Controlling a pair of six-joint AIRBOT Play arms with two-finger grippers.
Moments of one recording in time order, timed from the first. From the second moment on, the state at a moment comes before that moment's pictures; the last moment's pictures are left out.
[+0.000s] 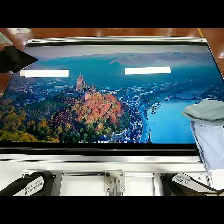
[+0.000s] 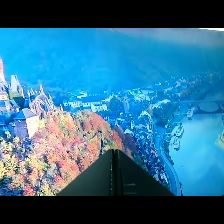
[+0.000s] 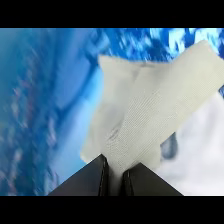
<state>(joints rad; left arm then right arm) 0.15 -1.13 1.56 0.82 -1.24 -1.38 -0.97 -1.30 1.47 -1.08 1.22 1.56</state>
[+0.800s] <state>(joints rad) 0.11 -1.13 1.56 0.84 -1.24 -1.37 -1.12 -1.30 1.47 -1.27 1.48 1.51</state>
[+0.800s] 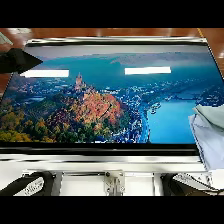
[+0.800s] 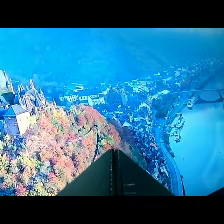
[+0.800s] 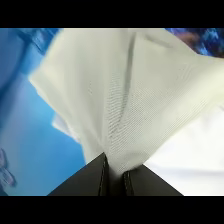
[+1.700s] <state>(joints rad) 0.11 -1.13 1.56 0.84 -1.23 -1.34 -1.13 -1.30 1.13 -1.69 1.42 1.46</state>
